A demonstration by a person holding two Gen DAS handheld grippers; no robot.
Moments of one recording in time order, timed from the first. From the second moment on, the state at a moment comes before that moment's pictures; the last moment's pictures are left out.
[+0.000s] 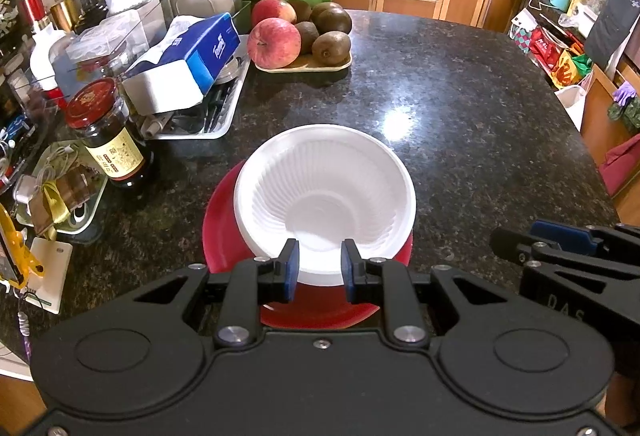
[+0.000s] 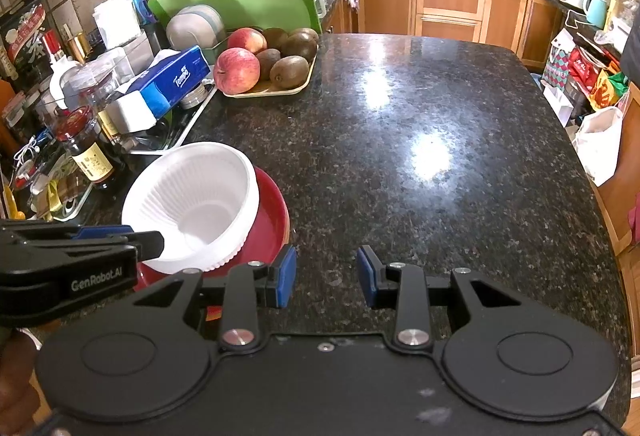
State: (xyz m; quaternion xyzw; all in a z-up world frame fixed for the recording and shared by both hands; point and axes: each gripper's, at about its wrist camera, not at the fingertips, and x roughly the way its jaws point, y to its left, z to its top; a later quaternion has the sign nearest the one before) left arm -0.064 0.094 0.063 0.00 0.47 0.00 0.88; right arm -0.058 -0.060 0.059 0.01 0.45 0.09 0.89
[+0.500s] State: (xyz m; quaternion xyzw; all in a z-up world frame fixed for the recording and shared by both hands) left arm -0.059 0.092 0.061 0.00 0.48 0.00 0.88; right arm -0.050 -0.060 0.058 0.01 0.46 0.10 0.89
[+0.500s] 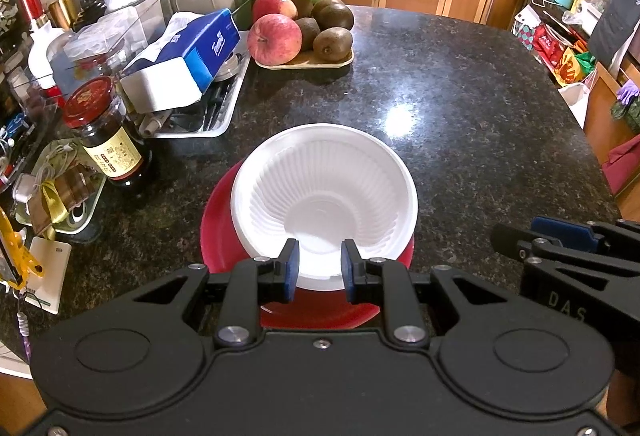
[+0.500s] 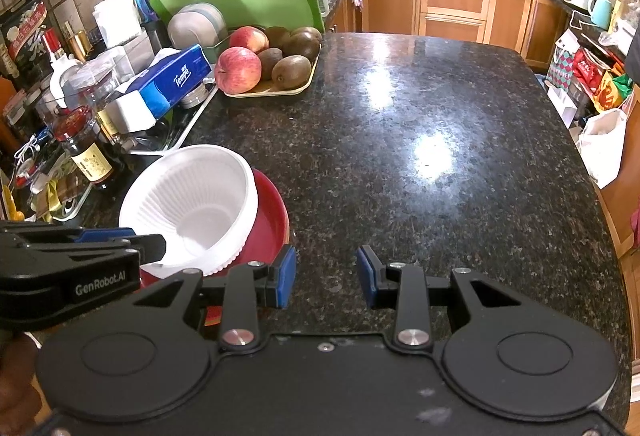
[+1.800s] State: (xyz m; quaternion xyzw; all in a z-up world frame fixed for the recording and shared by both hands) left arm -0.056 0.079 0.061 0.00 0.48 0.00 0.88; right arm -0.045 -0.066 0.056 0.01 0.46 0.10 0.88
